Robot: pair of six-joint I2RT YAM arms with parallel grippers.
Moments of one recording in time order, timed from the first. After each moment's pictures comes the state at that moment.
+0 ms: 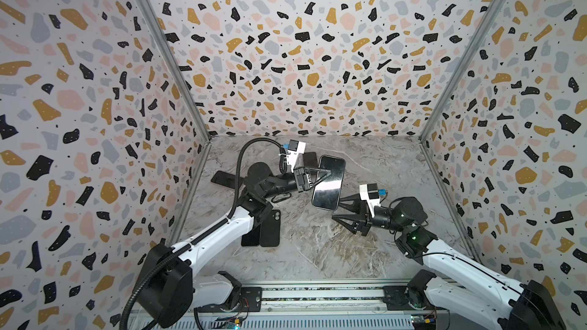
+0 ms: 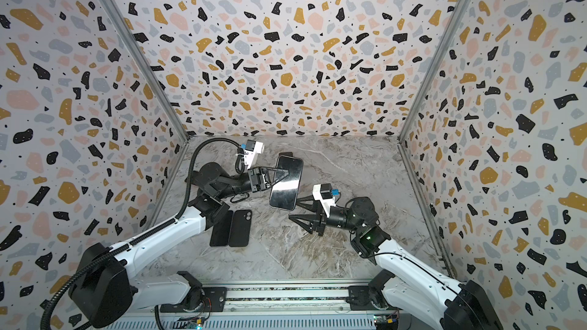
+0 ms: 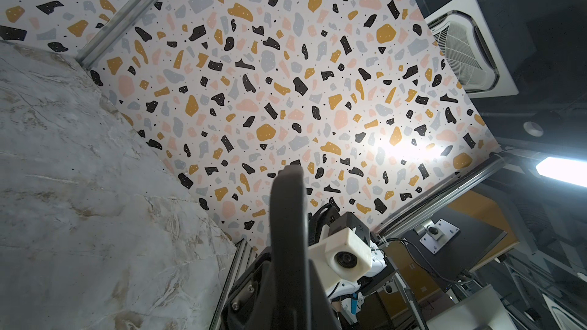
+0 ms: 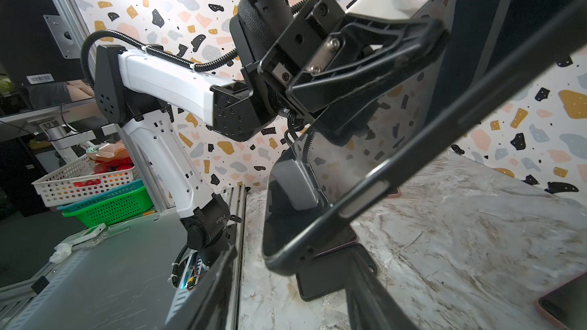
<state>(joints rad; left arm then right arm) -0.57 1.27 0.86 0.67 0.82 -1.11 0.67 0.92 0.47 0.62 -0.77 0.28</state>
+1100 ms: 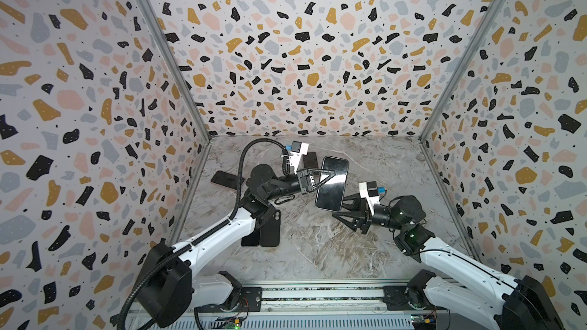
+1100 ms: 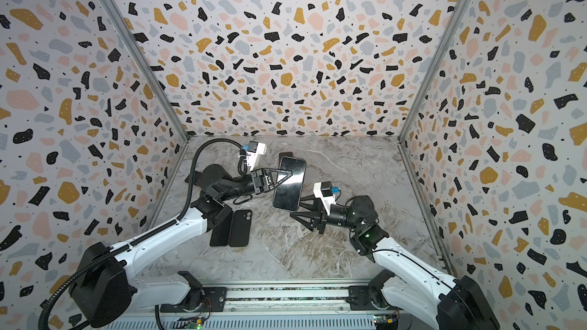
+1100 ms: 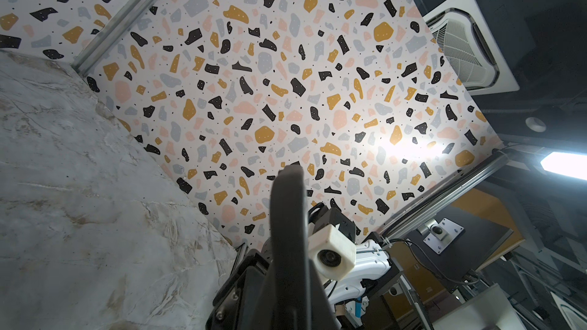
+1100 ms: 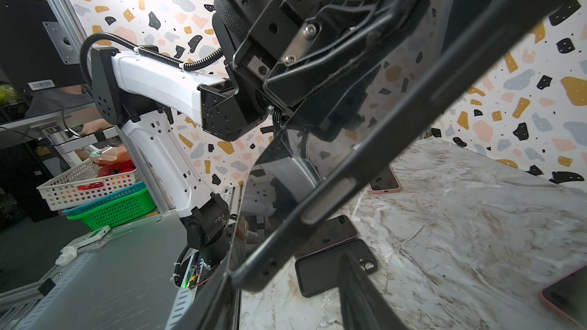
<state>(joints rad) -0.62 1.27 0.86 0.67 0.78 -1.08 0.62 0.97 0.46 0.67 -0.81 0.33</state>
